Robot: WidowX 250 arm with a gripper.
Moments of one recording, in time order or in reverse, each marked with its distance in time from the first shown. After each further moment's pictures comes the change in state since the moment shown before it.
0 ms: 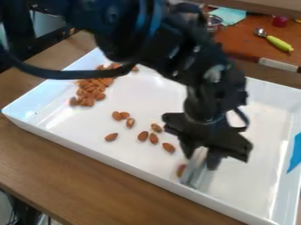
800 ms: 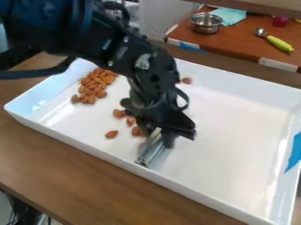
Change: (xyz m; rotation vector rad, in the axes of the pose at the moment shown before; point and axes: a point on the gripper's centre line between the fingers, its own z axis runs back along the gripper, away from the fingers) arm 0.008 0.077 -0.009 0.048 -0.059 0.000
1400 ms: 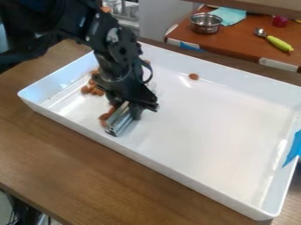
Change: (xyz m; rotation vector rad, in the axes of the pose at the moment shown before) arm 0.014 0.066 -0.015 0.080 0.031 -0.005
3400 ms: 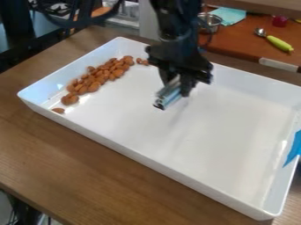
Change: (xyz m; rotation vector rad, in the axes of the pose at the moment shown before) arm 0.069 -0.071 0.021 -0.141 0.017 -0.085
